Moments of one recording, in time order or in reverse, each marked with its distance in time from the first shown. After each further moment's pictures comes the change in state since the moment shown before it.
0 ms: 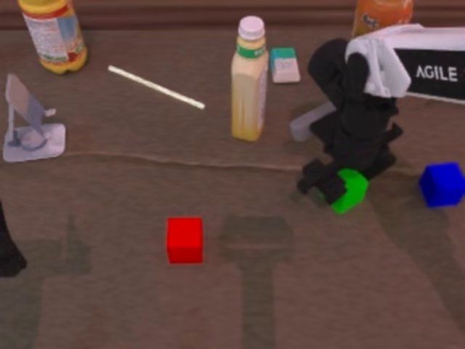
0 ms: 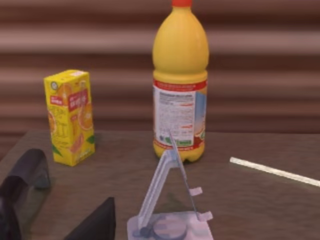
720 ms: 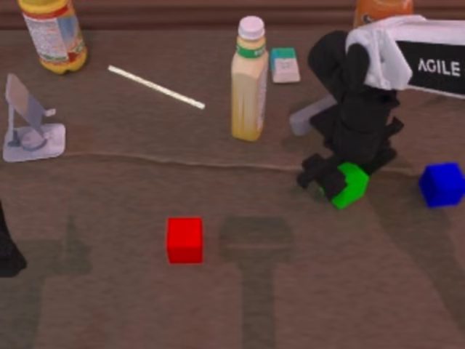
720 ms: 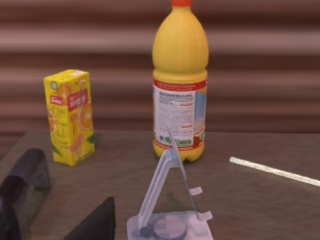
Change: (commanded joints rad) left arm 0.000 0.000 0.000 0.000 0.000 0.000; right arm 0.001 -0.020 0.036 -0.044 -0.001 0.000
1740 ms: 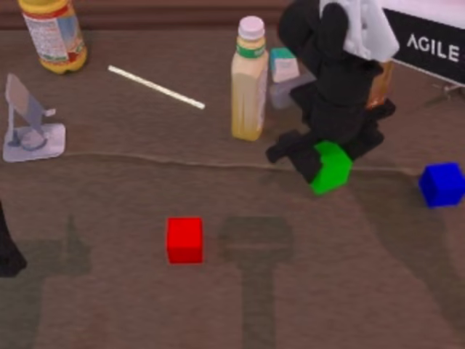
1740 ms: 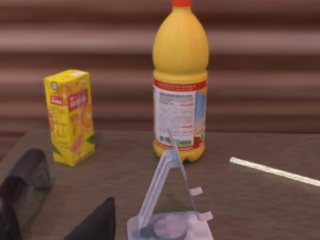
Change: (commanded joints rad) left arm 0.000 0.000 0.000 0.000 0.000 0.000; right arm 0.096 -0.047 0.160 -0.220 0.001 0.225
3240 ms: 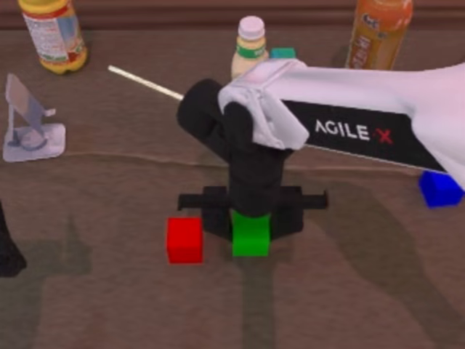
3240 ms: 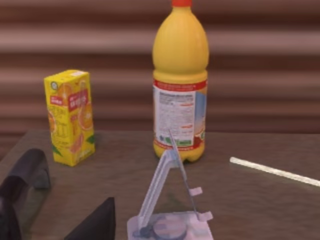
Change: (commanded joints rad) left arm 0.000 0.000 0.000 0.000 0.000 0.000; right arm 0.273 0.028 -0.126 0.167 0.004 0.729
